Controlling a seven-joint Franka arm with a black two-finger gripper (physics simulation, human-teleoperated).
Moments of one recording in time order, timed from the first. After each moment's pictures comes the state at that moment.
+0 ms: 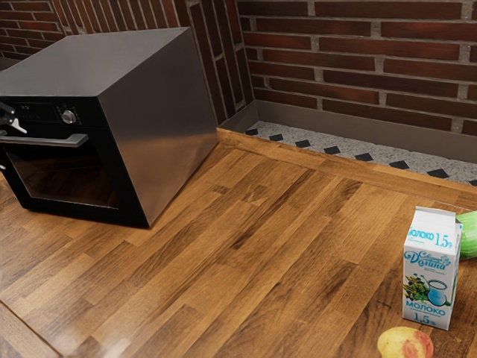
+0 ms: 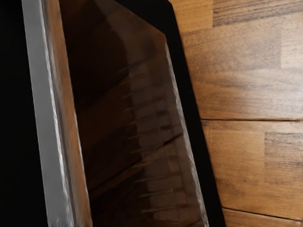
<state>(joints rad) -1.24 -0.69 1.66 -1.31 0.35 1.84 2.15</state>
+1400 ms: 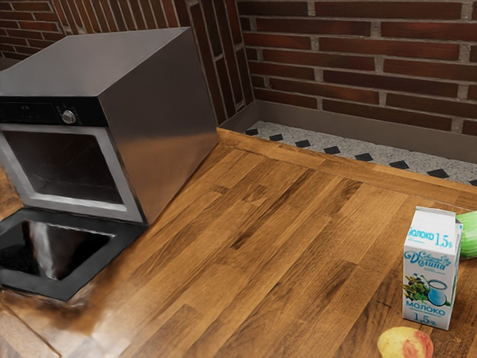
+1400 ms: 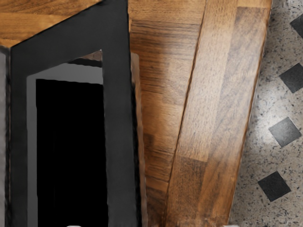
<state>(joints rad) -0.24 -0.75 0.96 -1.91 0.35 1.68 2.06</state>
